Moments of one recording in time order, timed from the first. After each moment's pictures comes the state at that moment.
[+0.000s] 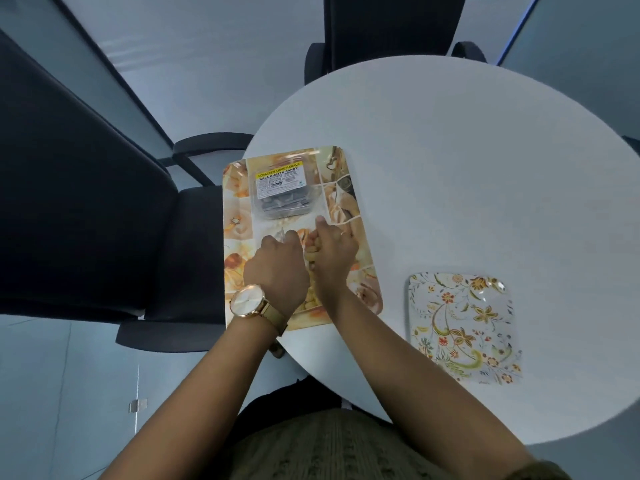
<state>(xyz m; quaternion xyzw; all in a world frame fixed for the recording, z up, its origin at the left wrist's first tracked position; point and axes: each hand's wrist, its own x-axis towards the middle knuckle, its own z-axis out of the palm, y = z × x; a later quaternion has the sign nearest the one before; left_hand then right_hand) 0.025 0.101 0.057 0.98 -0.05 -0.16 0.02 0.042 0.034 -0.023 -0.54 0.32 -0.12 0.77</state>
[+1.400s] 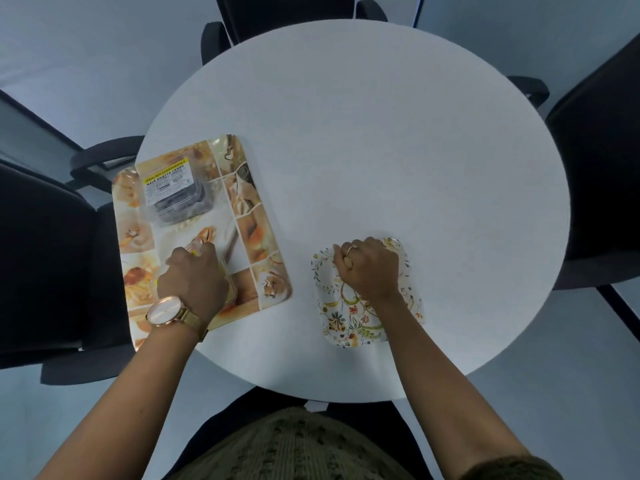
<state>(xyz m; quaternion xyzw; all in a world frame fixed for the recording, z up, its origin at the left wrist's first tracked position) 0.014 0.057 0.017 0.98 -0.04 -0.17 -0.07 -0.057 -0.188 -0.103 -0.96 0.07 -0.25 0.12</state>
